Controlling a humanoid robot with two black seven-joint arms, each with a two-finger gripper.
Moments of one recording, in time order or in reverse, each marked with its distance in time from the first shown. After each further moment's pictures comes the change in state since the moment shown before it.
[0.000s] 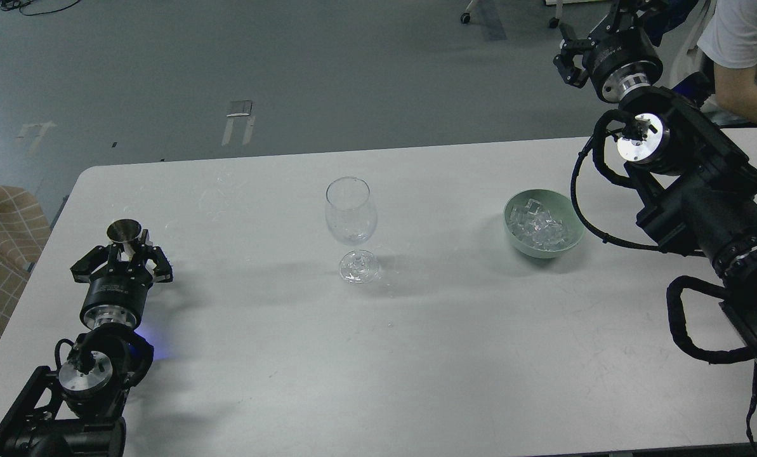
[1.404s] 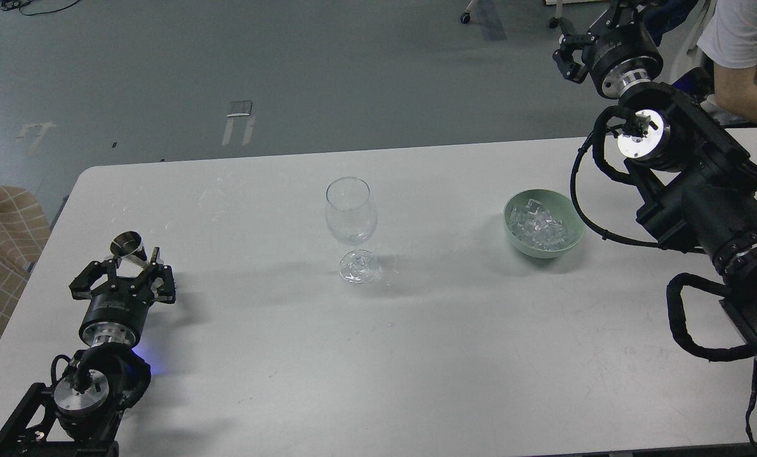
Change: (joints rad) left arm 0.070 0.023 0.035 -0.062 0.008 0.041 0.000; right arm 0.011 0.000 0.001 -0.001 0.000 0.003 0.000
